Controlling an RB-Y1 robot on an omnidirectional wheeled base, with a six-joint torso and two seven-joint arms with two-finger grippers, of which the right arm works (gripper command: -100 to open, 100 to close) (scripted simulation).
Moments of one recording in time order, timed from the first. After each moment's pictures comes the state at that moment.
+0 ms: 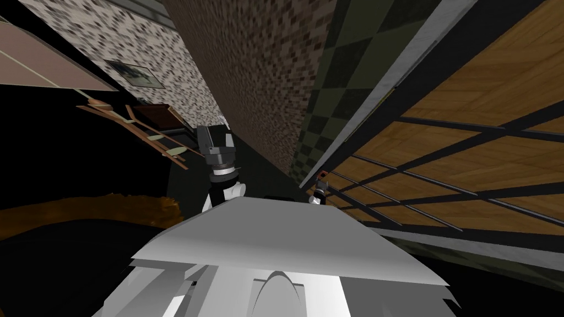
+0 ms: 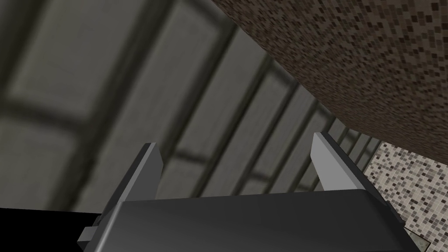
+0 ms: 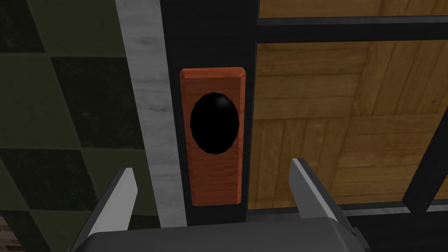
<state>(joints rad) -0.04 -0.22 0.05 -0.64 -0.74 -0.91 -1.31</state>
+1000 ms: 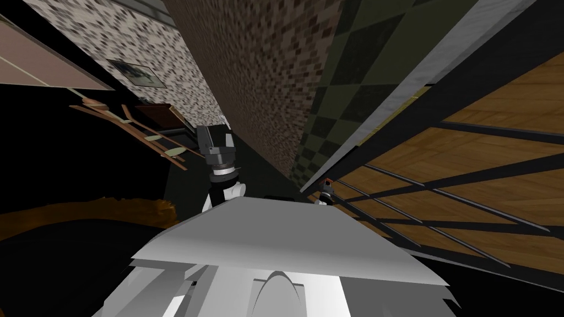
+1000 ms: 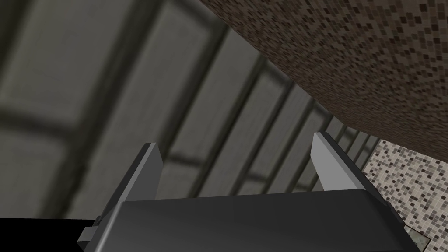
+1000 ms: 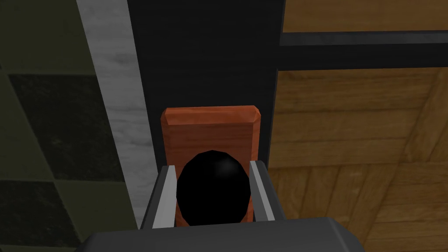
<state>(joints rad) -0.01 -0.31 0.05 -0.60 -0.74 -0.92 -1.42</state>
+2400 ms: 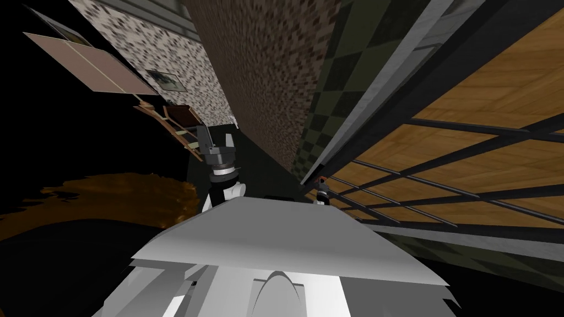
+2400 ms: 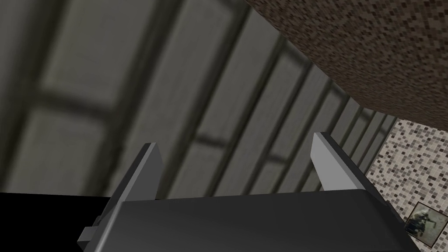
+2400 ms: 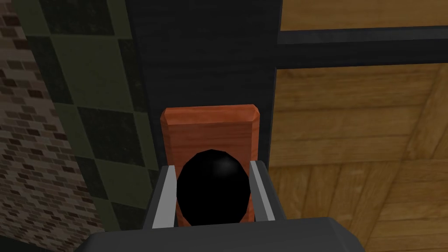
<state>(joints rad) 0.00 -0.32 0.16 -0.66 -0.68 -0.90 -1.48</state>
